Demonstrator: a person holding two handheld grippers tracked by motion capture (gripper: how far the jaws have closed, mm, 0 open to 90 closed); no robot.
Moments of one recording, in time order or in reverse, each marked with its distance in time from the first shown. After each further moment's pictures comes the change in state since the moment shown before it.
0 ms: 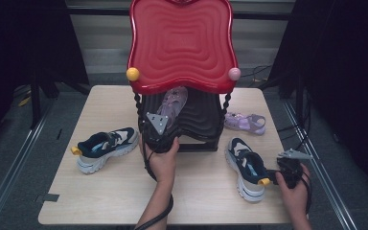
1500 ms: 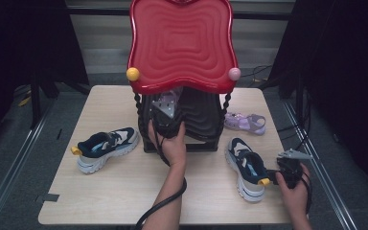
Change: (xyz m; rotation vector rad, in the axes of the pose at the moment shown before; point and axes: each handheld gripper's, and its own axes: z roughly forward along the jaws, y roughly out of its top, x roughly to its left) left arm -0.014 0.015 0.046 -0.026 0.155 -0.064; right arm 0.000 0.000 0.000 0.001 0.001 0.000
